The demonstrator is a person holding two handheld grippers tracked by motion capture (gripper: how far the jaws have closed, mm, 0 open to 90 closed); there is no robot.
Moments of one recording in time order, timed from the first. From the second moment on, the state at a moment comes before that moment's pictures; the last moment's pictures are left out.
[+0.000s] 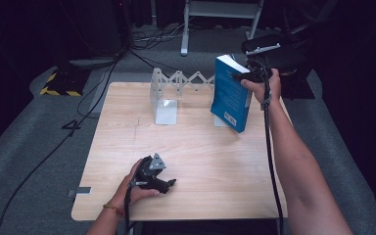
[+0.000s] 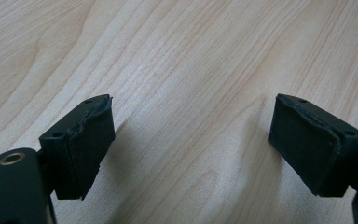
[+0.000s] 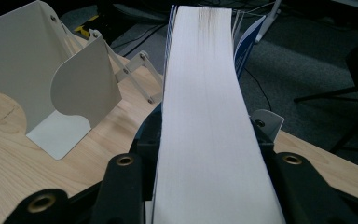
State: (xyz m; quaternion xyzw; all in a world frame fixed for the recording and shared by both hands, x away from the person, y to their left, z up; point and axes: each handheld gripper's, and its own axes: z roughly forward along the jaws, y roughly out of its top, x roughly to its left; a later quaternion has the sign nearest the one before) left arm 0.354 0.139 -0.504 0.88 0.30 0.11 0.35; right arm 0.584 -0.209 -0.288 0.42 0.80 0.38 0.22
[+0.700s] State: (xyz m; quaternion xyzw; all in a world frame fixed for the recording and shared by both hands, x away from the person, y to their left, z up) left arm 0.354 0.139 -0.504 0.88 0.30 0.11 0.35; right arm 0.560 -0.223 -0.293 0.40 0.84 0.32 0.18
